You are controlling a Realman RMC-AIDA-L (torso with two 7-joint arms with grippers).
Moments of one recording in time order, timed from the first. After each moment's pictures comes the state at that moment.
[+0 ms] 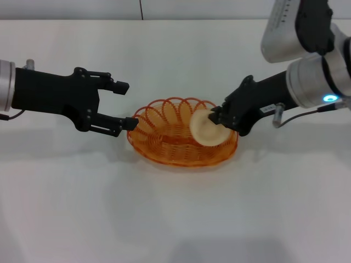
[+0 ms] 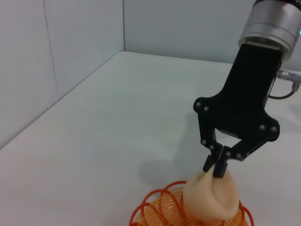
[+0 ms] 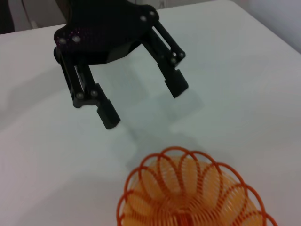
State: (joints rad) left arm -0.58 -2.01 0.84 0.98 2.11 1.71 -1.51; right arm 0.57 2.02 -1.58 -1.39 -2.17 -1.27 2.22
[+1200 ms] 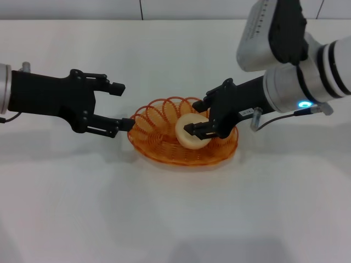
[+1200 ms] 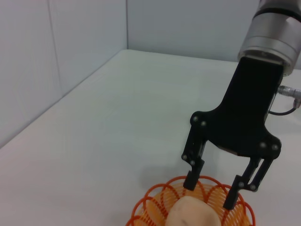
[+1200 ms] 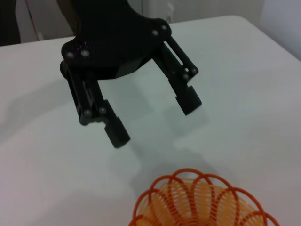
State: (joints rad) left arm -0.57 -2.01 0.83 0.98 2.11 1.71 -1.51; right arm 0.59 2.02 -1.68 -1.33 -2.12 -1.14 2.21
